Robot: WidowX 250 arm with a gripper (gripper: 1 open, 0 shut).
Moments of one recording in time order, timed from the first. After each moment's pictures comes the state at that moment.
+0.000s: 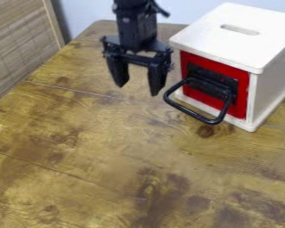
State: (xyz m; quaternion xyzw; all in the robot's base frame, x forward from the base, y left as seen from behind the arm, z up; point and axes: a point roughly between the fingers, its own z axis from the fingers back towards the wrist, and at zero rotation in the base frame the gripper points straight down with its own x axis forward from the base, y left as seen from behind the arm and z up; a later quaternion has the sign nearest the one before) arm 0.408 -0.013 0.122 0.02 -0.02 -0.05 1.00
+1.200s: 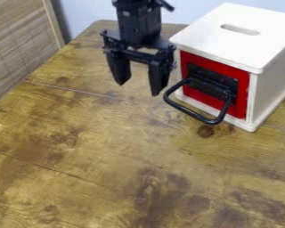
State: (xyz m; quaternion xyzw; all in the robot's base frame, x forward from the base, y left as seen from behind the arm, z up) arm 0.396 -0.025 0.137 0.02 -0.02 -0.07 1.00
